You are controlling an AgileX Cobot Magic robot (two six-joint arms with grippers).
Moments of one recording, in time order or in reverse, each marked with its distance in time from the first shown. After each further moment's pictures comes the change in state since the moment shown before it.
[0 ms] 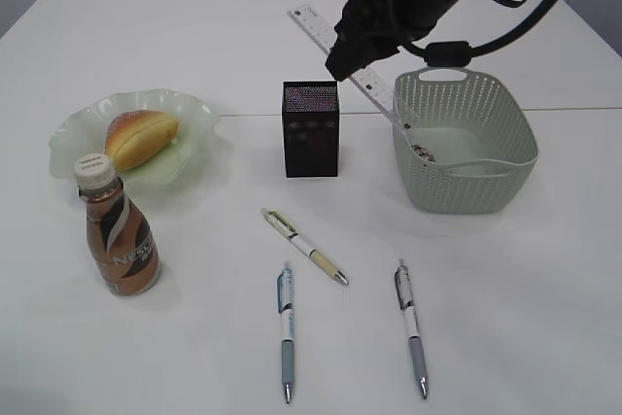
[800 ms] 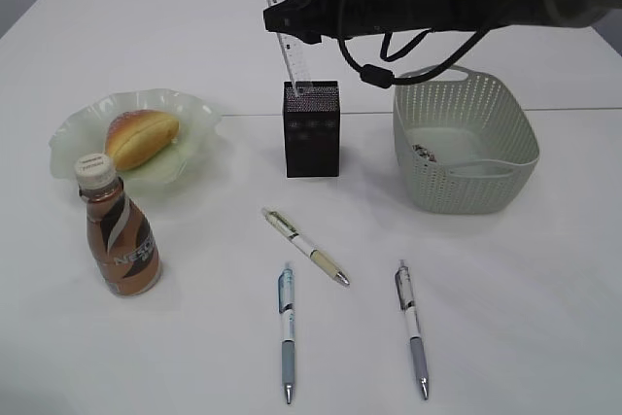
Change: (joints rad) left arm 0.000 0.000 0.000 0.000 0.018 0.000; right arm -0.048 0.276 0.002 1.112 -0.402 -0.964
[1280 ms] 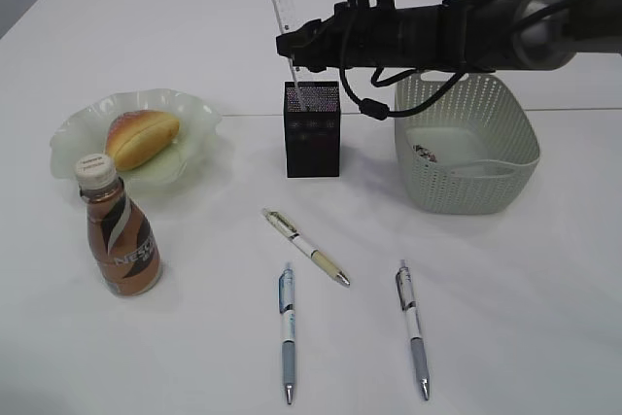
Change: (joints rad) left arm 0.000 0.000 0.000 0.002 0.002 0.000; right arm -0.014 0.103 0.000 0.236 -0.043 -0.287
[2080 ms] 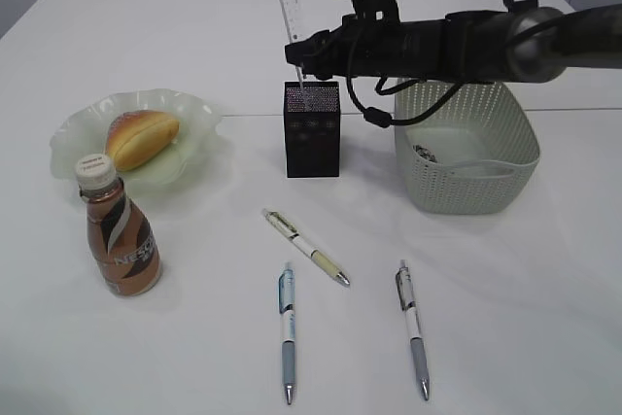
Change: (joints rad) left arm 0.000 0.000 0.000 0.004 0.000 0.000; right arm -0.032 0.085 -0.067 0.004 0.042 0.002
